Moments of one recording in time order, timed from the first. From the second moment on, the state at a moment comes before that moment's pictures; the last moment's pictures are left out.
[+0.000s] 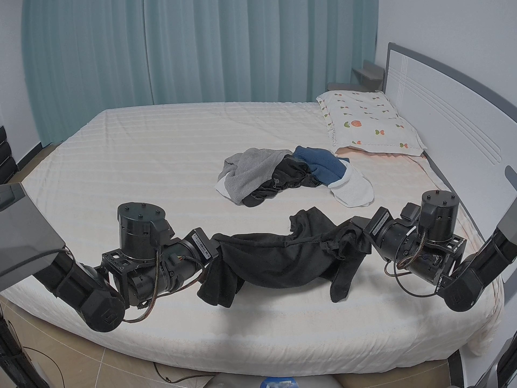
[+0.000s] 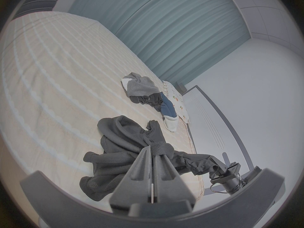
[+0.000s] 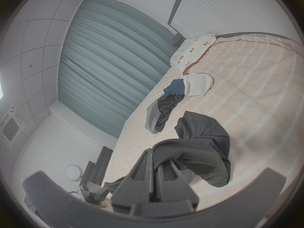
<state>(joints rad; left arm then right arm) -0.52 1.92 -0.60 -0.95 0.00 -0.92 0.45 1.90 -0.56 -1.13 -0.04 0.93</state>
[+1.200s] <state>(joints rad) -0.50 1.86 -0.59 -0.94 0.02 -0.91 0.49 1.97 -0.59 -1.26 -0.26 0.80</state>
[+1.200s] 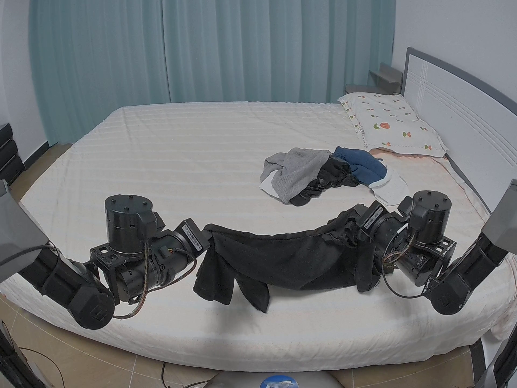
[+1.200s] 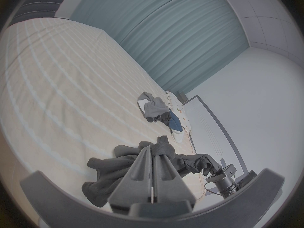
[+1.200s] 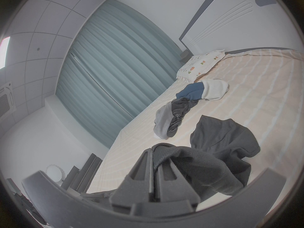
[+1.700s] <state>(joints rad) -0.47 1.84 -0.59 -0.94 0.02 -0.91 0.48 1.97 -0.59 -1.27 -0.26 0.80</state>
